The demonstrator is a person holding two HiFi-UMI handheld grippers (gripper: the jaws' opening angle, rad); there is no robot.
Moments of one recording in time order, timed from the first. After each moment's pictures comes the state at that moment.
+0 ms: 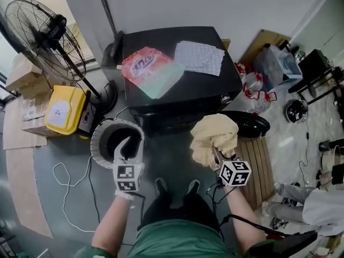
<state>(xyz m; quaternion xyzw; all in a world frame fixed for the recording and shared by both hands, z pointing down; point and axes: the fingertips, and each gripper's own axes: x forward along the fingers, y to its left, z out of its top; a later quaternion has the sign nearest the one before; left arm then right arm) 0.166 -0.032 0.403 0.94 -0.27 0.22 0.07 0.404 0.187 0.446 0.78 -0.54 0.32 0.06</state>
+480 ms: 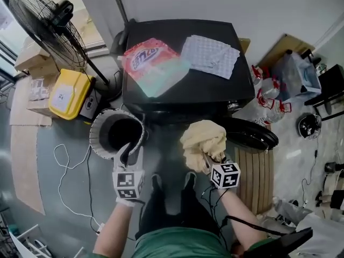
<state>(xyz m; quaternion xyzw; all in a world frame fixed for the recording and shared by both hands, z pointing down) 0.196 -0.005 0.446 0.90 -0.35 0.24 0.09 0.429 0.155 0.540 0.68 -0.62 0.37 0.12</state>
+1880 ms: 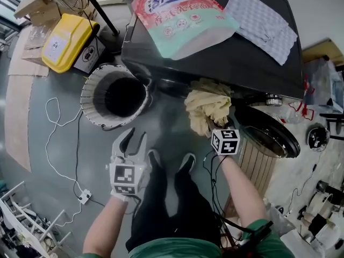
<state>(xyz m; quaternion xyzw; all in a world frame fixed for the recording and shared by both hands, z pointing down) 0.188 0.002 0.599 0.87 -0.37 0.29 0.13 0.455 0.030 0.750 0.63 -0.67 0.33 0.20</state>
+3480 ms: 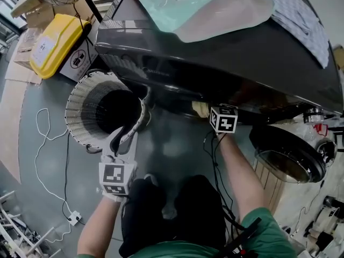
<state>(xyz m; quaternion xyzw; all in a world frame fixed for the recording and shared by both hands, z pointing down) 0.174 -0.080 0.769 0.88 -0.41 0.25 0.09 0.502 -0.135 0.914 0.68 -0.66 0.25 0.20</state>
